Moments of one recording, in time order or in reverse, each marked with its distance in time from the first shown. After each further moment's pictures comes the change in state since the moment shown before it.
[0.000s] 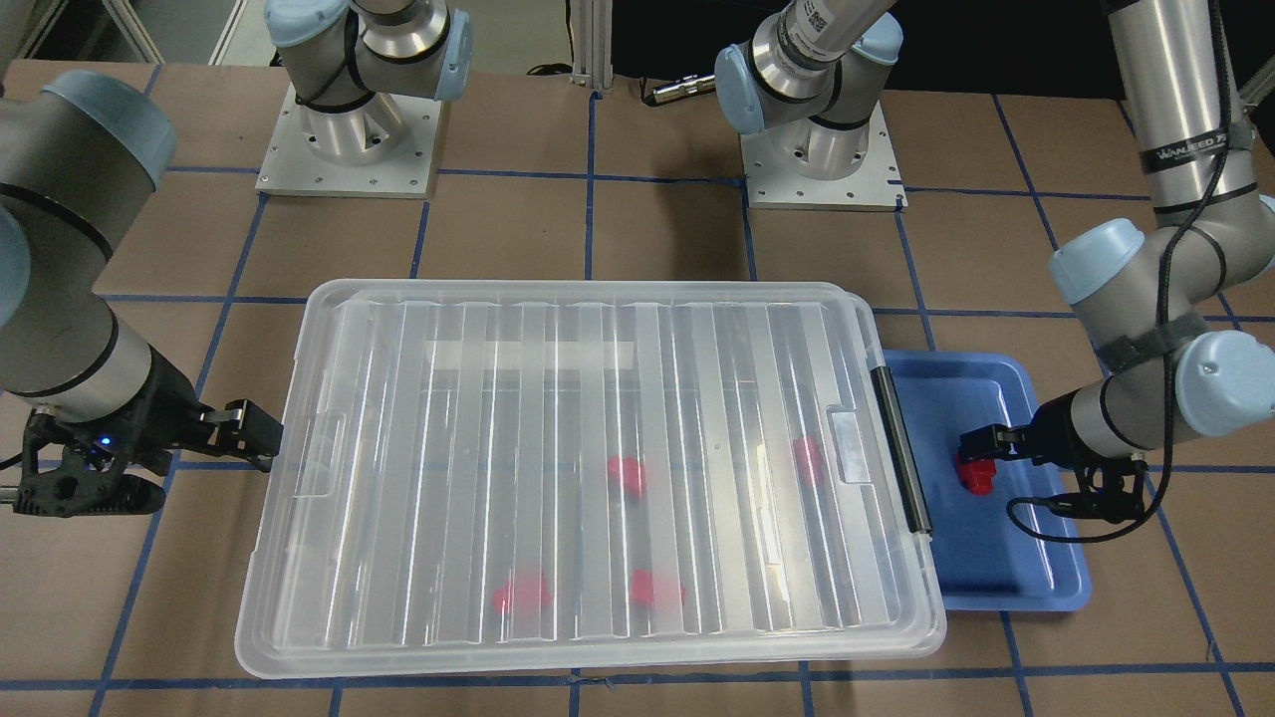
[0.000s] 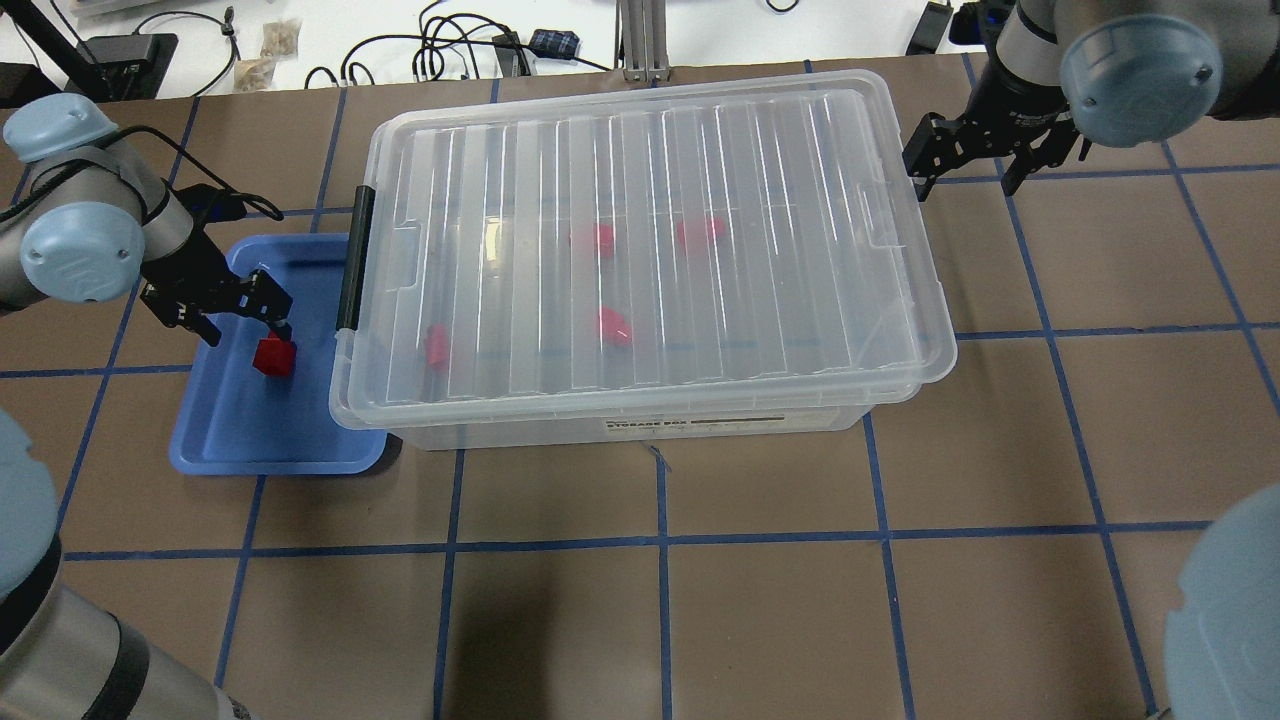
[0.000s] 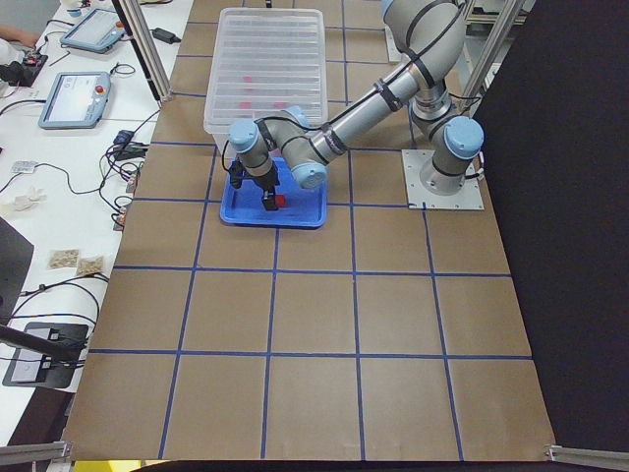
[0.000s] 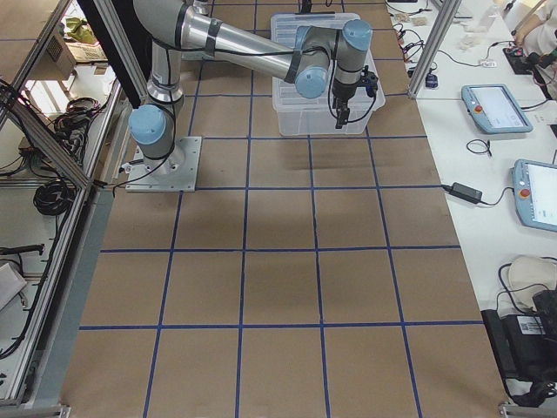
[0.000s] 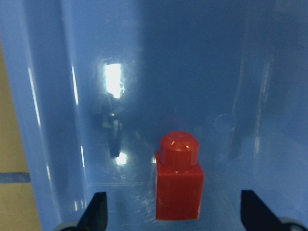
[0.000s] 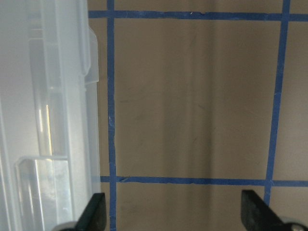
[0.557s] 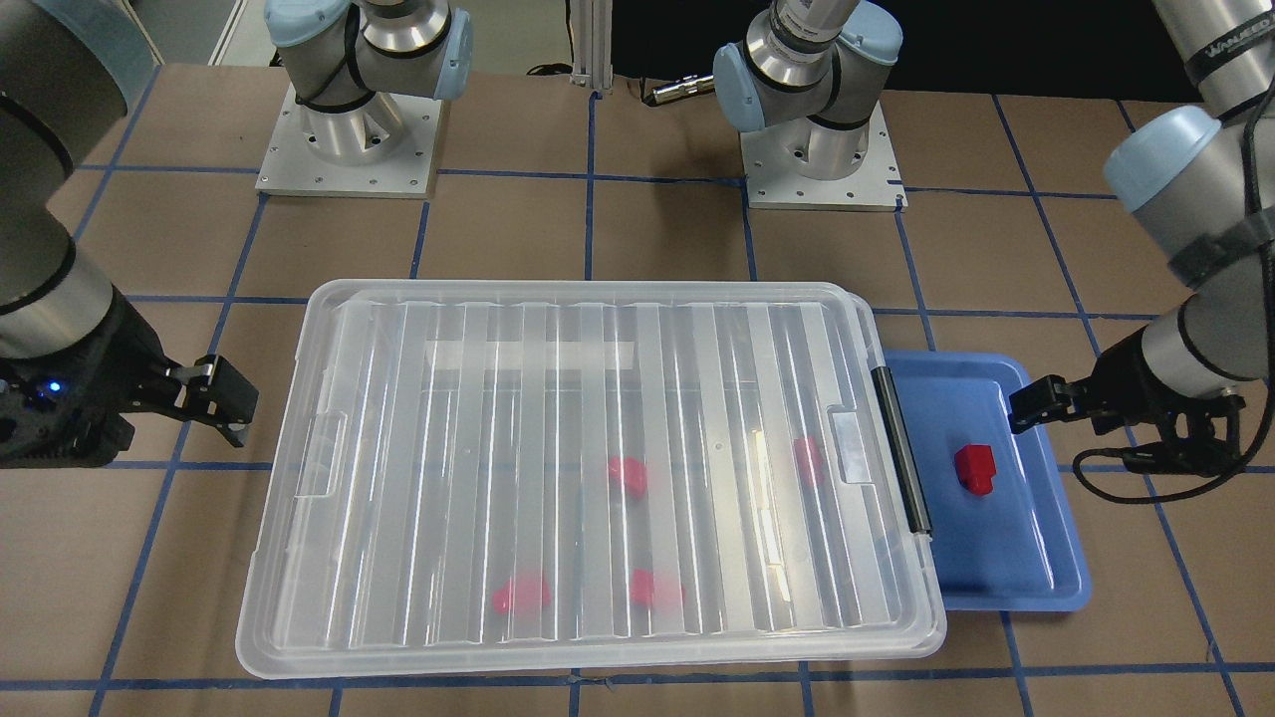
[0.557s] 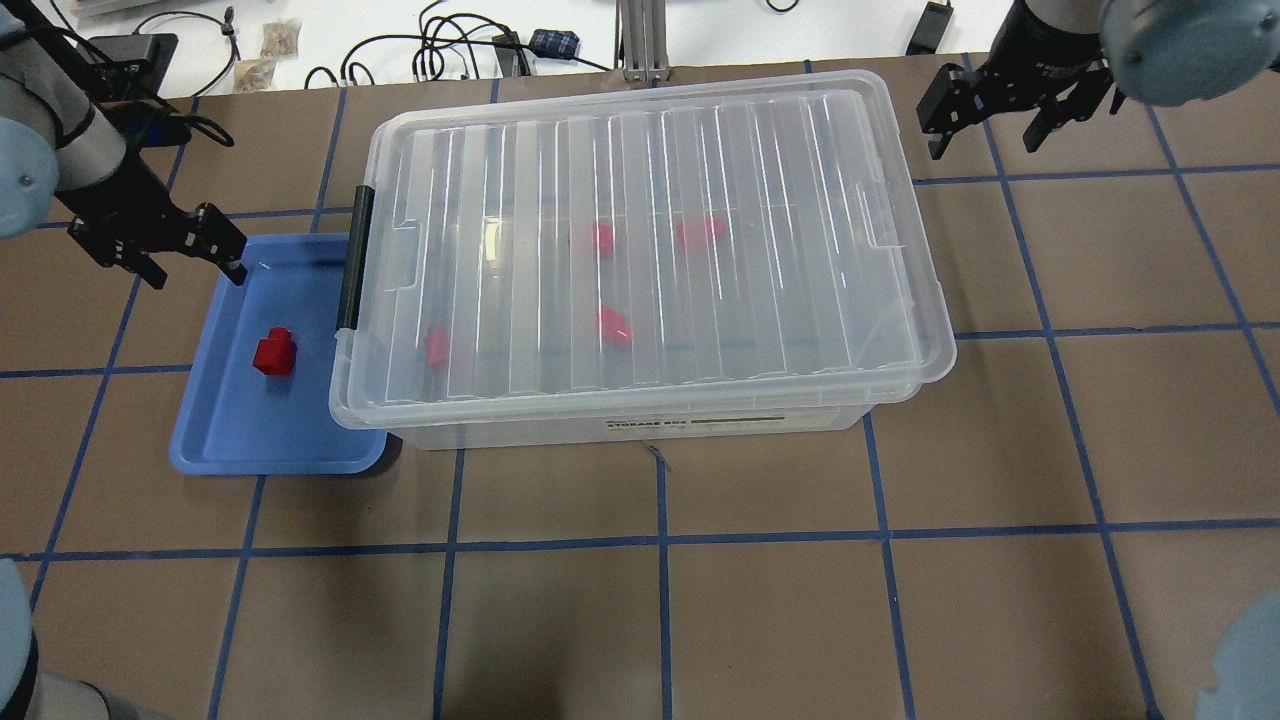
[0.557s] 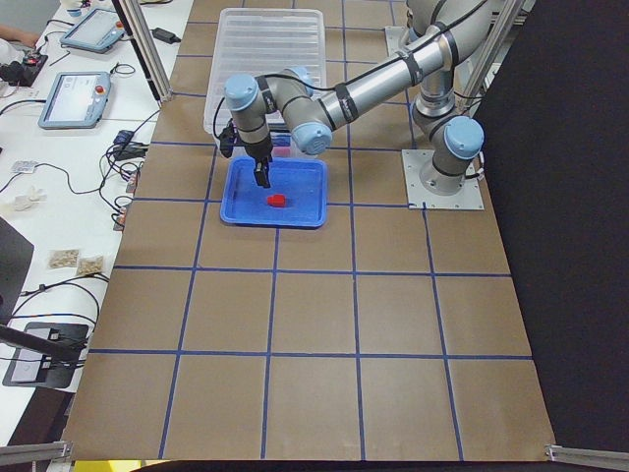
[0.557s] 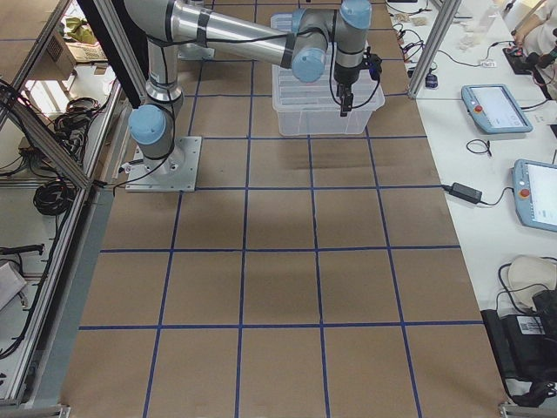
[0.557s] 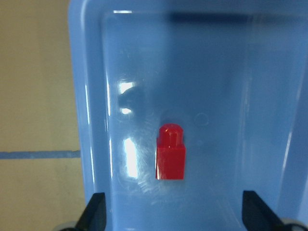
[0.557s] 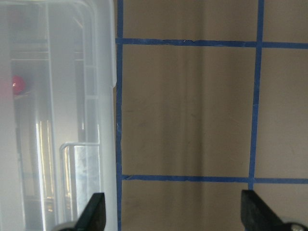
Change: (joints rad) left arm -0.019 0.146 0.121 -0.197 0.001 -0.018; right arm 0.013 -0.089 -0.063 0.074 0.000 0.007
